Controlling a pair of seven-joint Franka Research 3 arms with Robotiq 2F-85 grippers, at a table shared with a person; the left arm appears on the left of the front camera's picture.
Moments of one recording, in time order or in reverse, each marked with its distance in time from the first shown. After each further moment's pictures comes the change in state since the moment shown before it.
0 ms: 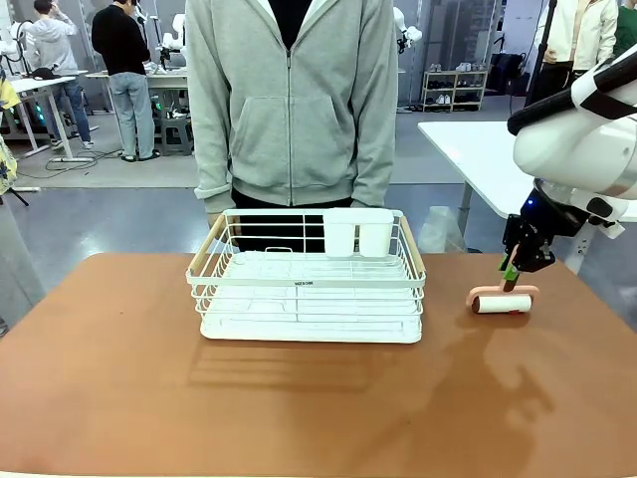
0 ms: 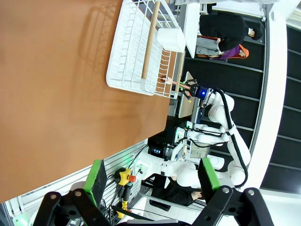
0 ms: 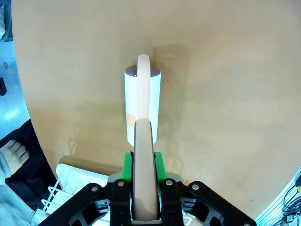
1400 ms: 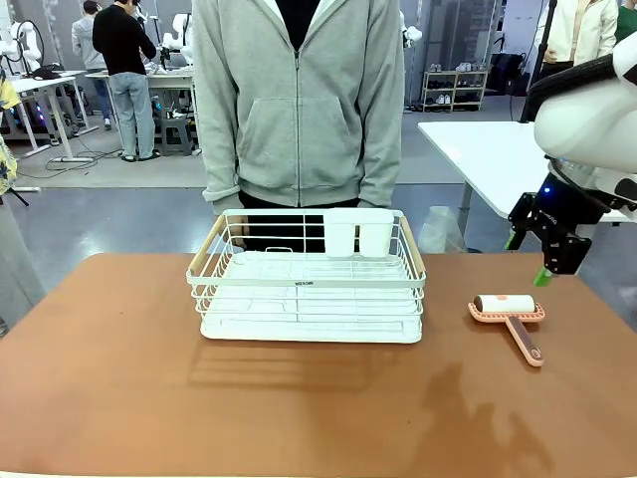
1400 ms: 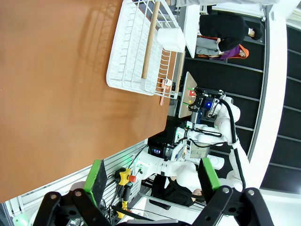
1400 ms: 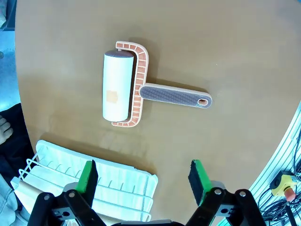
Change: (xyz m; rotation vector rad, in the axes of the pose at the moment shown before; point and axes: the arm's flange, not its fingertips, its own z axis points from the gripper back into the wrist) left arm 0.000 0.000 0.000 0.000 0.000 0.000; right arm -0.023 -0.045 0.050 -0.031 -0.036 0.101
